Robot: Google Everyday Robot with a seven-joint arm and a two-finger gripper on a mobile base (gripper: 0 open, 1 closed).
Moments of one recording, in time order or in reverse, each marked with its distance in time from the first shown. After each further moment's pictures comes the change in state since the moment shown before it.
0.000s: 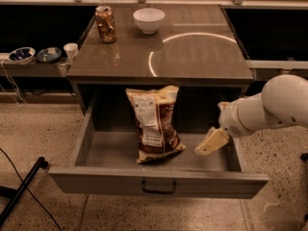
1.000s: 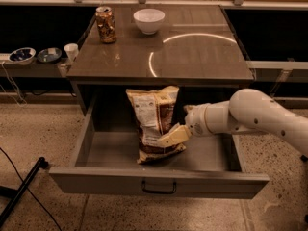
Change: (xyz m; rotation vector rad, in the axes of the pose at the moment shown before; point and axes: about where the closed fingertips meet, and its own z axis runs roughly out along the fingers) arm -0.081 0.029 0.082 -0.152 -0.301 0.146
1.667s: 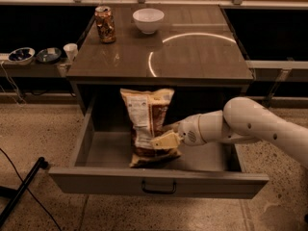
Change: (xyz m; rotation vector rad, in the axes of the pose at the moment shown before) arm 0.012 0.045 0.024 -0.184 -0.022 0.171
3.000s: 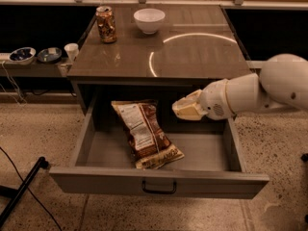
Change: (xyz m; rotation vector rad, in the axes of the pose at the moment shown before) arm -0.081 0.023 -0.103 0.092 -0.005 -0.280
